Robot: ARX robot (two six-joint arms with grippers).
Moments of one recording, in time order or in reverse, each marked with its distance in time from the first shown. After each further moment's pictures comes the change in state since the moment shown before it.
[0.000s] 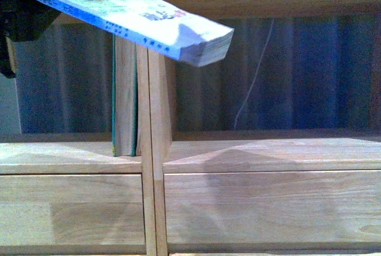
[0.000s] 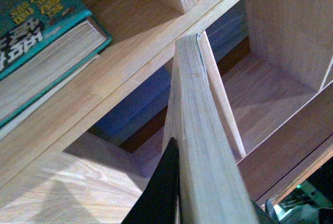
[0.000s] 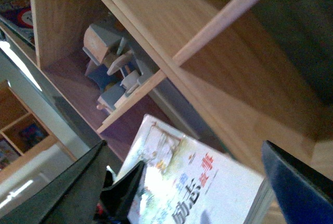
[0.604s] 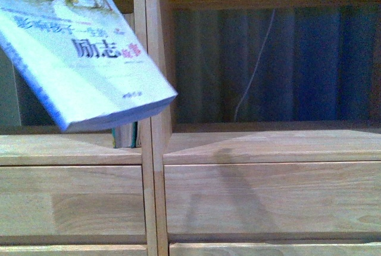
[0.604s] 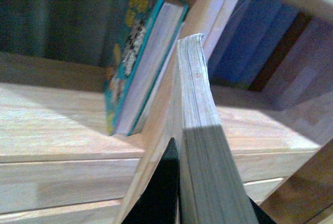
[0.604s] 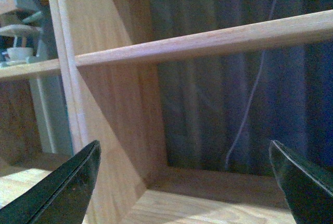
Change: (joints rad) left arm 0.166 -0.313 0.061 -0.845 0.017 0.821; right arm -0.195 -0.049 -0.232 0.227 0.080 -0.626
